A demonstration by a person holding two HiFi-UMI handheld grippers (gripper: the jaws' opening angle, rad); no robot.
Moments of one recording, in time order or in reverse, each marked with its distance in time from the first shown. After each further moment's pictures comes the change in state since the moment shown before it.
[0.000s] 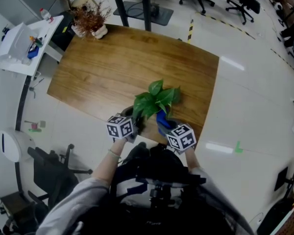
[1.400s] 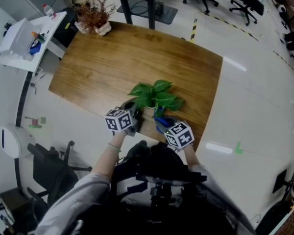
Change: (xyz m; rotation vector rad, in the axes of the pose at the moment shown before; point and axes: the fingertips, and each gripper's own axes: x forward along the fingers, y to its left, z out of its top) left arm 0.002 0.024 0.025 -0.061 -0.064 0.021; right arm 0.019 0.013 0.009 -0.072 0.019 0.041
